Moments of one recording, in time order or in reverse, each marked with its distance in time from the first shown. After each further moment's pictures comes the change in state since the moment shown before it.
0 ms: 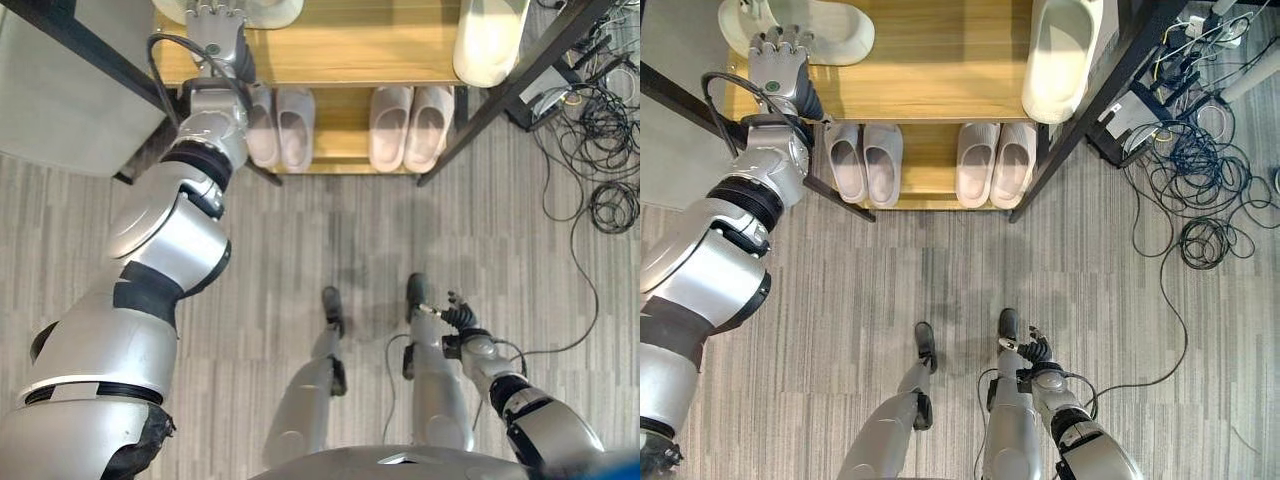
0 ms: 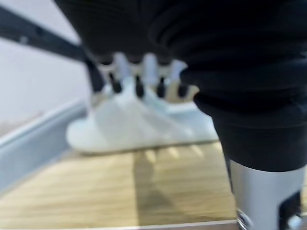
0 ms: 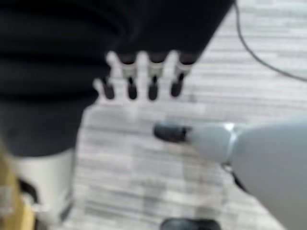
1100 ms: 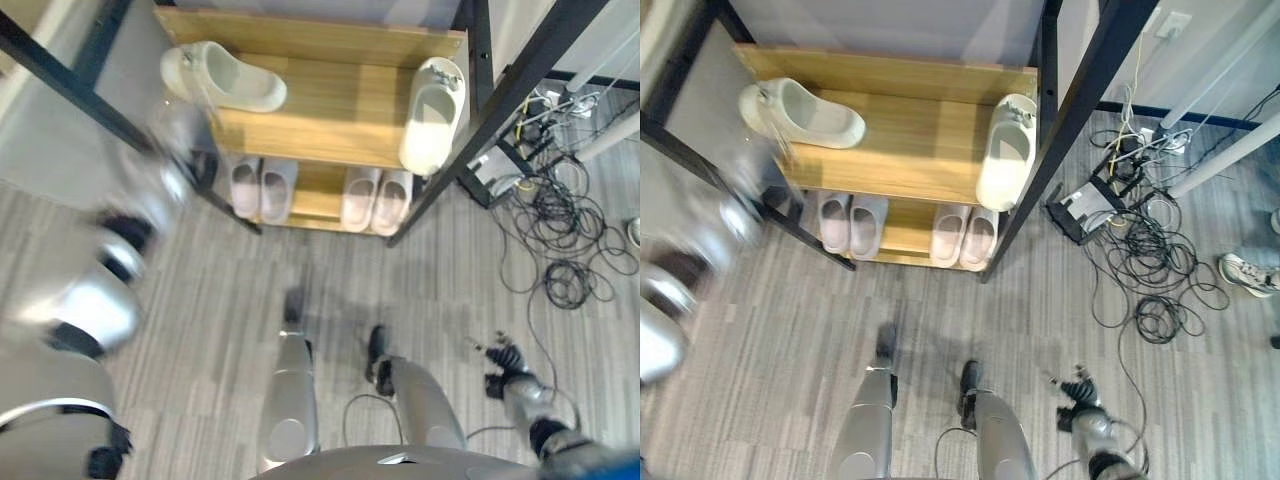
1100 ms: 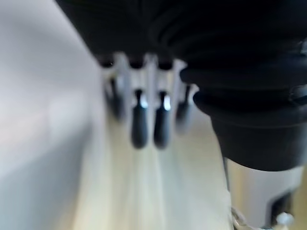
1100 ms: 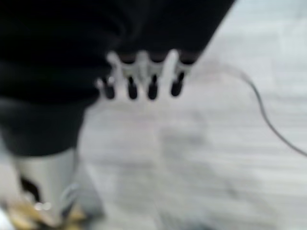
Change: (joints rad) left arm -0.027 0.479 -0.046 -0.252 -0.321 -0.250 -0.047; right arm 0.121 -0.112 -0.128 -0.009 0.018 -0.045 -0.024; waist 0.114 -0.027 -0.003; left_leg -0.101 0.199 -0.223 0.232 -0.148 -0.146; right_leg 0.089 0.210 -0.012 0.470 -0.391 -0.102
